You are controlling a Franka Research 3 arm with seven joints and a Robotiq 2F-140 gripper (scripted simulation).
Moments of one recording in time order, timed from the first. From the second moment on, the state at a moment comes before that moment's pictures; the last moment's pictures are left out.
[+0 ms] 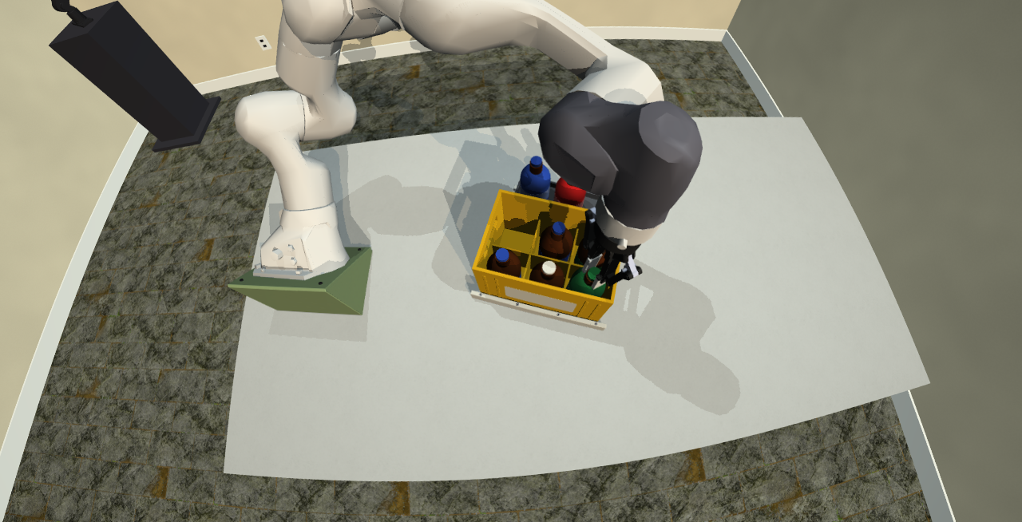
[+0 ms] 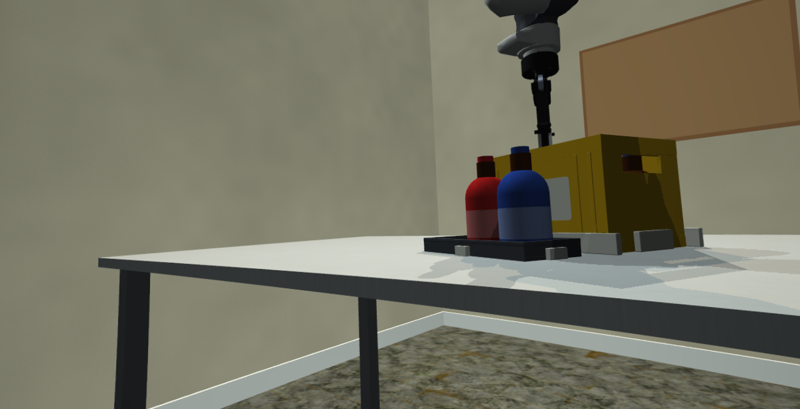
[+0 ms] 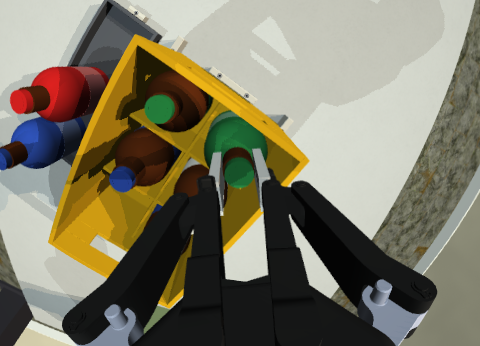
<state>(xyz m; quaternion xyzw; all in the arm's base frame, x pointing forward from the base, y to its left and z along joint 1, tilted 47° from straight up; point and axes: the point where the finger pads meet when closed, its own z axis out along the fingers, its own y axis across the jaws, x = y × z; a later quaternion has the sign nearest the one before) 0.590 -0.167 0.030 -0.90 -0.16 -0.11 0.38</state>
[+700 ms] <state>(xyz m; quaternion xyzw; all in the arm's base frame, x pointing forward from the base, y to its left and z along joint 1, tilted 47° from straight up) 0.590 -0.164 0.026 -0.90 -0.16 -0.11 0.38</state>
